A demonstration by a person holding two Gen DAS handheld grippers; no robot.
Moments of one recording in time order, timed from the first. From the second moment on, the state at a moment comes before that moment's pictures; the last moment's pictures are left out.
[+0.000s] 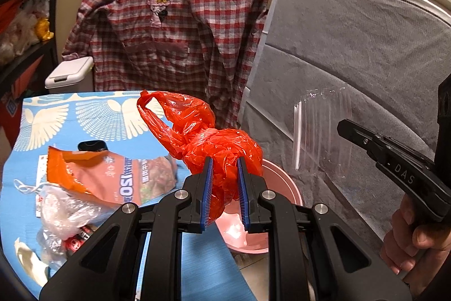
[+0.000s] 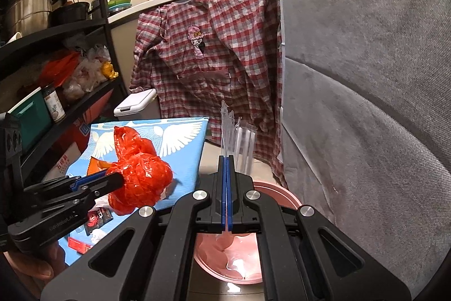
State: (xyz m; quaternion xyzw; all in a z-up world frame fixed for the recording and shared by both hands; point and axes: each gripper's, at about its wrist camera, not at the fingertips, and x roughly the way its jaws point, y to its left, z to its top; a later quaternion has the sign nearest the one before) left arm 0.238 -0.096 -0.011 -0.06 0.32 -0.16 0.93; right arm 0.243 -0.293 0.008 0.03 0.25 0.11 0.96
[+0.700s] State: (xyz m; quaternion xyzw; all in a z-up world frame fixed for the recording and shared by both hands) left arm 0.254 -0.111 -0.015 -0.07 0.33 -0.17 0.93; right arm 0.248 -0.308 0.004 0.05 0.25 0.08 0.96
